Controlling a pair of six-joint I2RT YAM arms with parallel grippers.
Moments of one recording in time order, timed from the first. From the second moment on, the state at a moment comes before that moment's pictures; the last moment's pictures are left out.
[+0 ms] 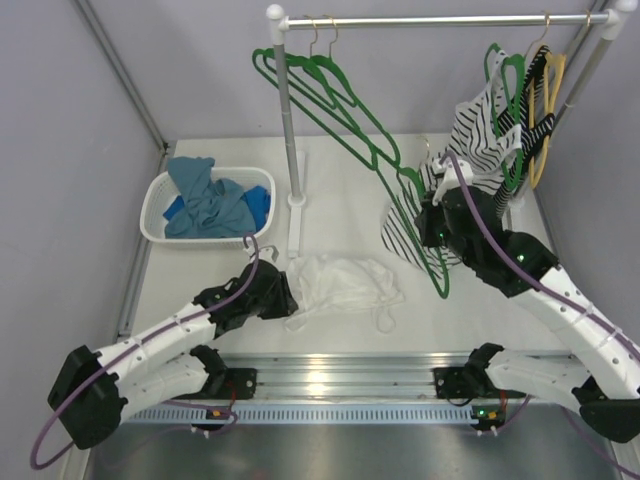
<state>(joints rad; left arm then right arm) -0.75 0.94 0.49 -0.41 -0.07 -0.79 0.72 1.02 1.24 -0.72 0.39 0.29</state>
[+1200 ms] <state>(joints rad) -0.77 1.09 0.43 -0.36 -0.10 -0.87 0.72 0.85 1.06 -0.82 0.09 0.31</state>
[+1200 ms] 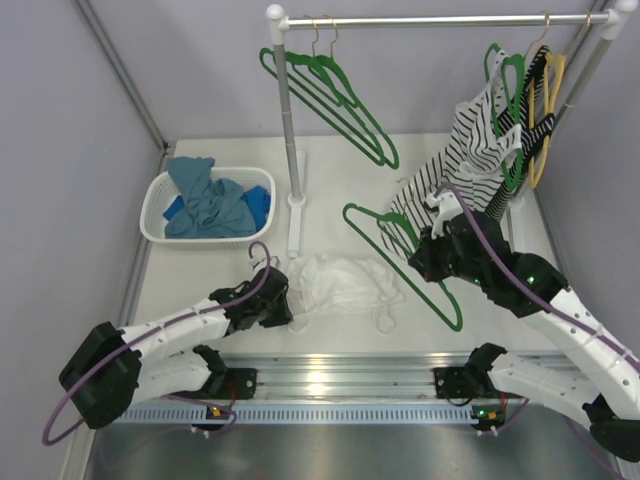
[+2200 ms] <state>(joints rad) -0.74 1.13 0.62 -0.39 -0.24 -0.81 0.72 0.78 1.03 -1.01 -0.31 0.31</state>
